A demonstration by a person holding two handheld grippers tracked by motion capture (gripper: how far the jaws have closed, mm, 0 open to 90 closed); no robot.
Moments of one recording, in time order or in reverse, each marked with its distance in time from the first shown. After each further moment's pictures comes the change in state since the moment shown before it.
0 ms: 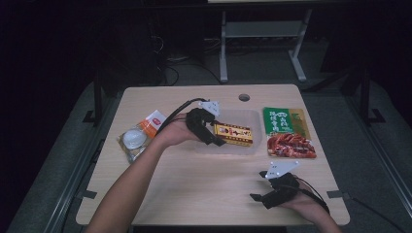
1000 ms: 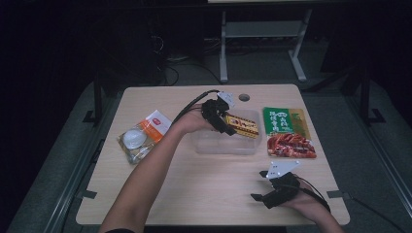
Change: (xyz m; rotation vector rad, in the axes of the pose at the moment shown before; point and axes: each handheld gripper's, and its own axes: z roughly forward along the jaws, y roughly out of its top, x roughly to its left) left arm 0.043 0.021 0.039 0.051 0.014 -0.026; right arm -0.003 -0.001 -0.001 -0.006 0.008 -0.024
